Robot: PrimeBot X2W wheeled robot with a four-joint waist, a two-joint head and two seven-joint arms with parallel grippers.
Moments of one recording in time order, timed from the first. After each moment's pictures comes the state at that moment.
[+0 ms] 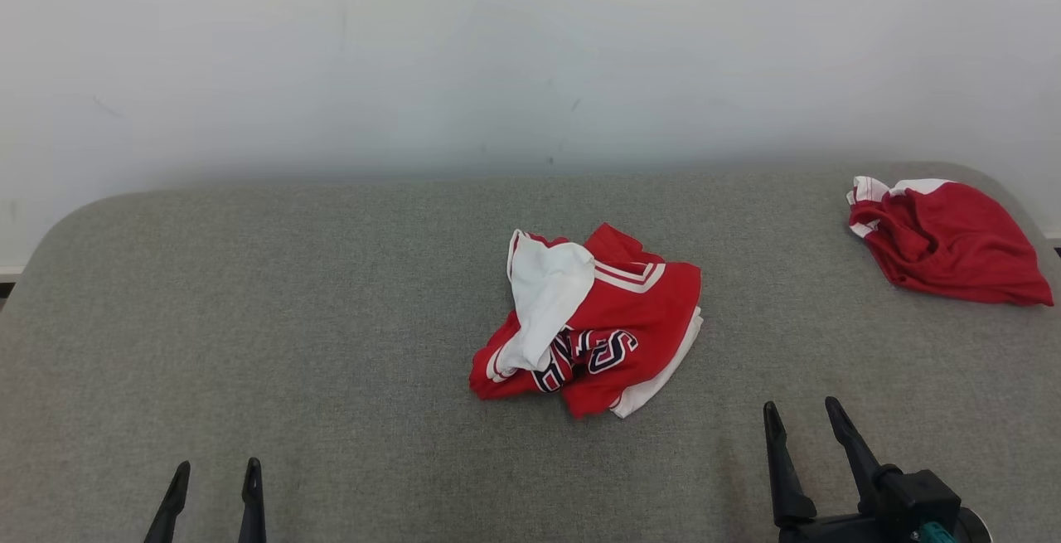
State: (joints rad) left arm 0.08 0.14 0.06 0.17 -0.16 -0.12 -0.26; right arm 0.00 -0.05 -0.04 0.25 0.08 0.13 -0.26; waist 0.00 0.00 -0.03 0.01
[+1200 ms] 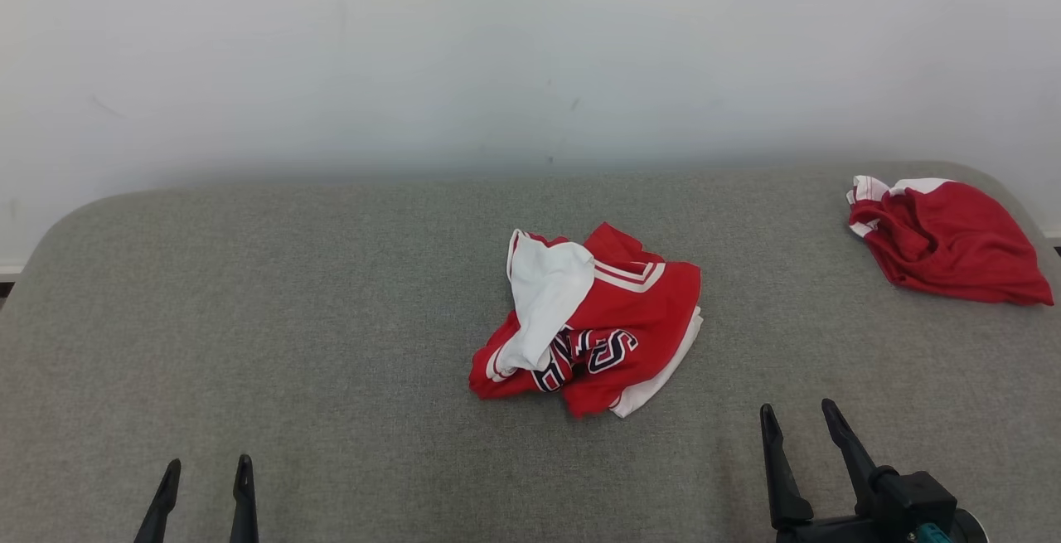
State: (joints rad) left arm 0.08 0.15 0.07 0.16 -0.17 -0.12 -0.26; right arm 0.00 -0.05 -0.03 0.26 0.08 0.13 -0.26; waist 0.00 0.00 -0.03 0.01
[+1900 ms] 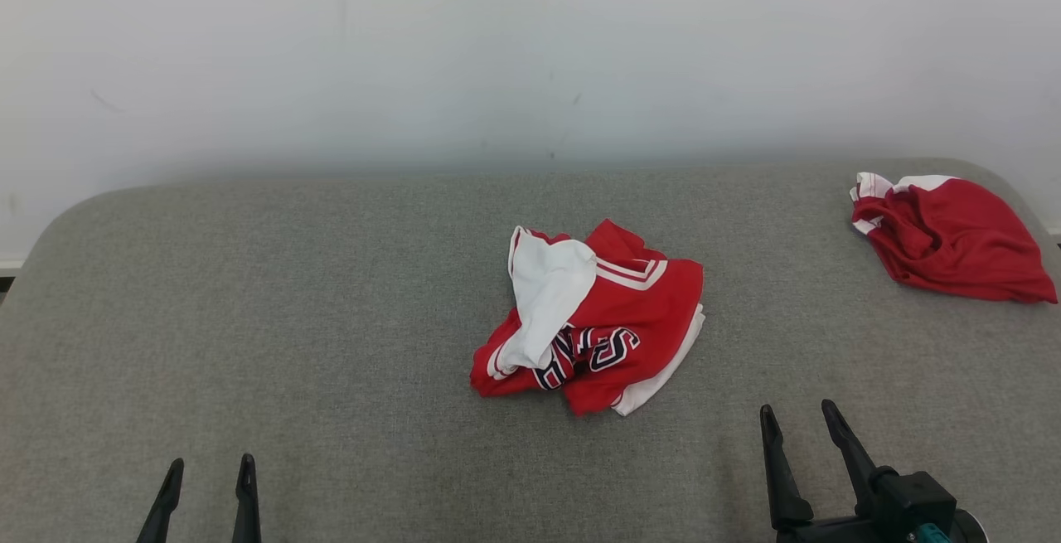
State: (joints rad) left arm 0.08 0.14 0.07 0.16 -0.17 -0.13 -0.26; right arm 0.00 -0.05 -0.03 0.26 0.08 0.13 -0.26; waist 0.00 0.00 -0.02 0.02
